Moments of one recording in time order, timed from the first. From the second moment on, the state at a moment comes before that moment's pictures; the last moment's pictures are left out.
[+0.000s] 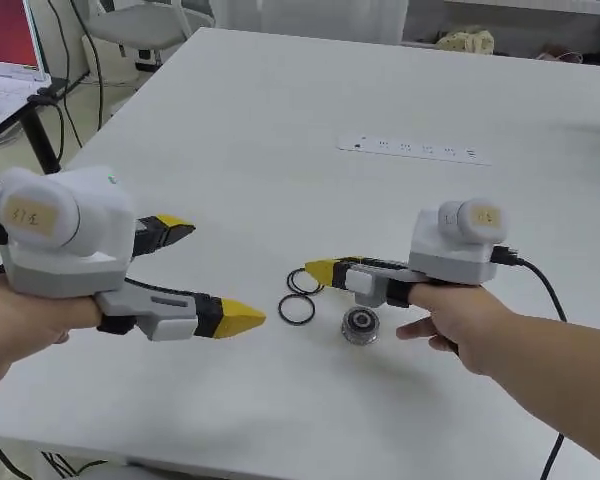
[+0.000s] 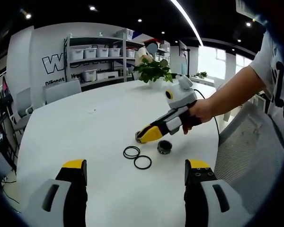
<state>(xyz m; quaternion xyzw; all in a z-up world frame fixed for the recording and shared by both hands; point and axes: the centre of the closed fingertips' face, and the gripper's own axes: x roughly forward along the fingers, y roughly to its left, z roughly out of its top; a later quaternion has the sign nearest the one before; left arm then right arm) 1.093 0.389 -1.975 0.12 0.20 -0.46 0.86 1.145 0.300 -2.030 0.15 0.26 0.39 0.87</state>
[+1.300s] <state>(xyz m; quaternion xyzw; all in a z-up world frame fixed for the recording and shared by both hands) 1.078 0.377 -1.966 0.12 0.20 -0.47 0.85 1.096 0.244 -1.999 0.06 0.21 0.39 0.89</state>
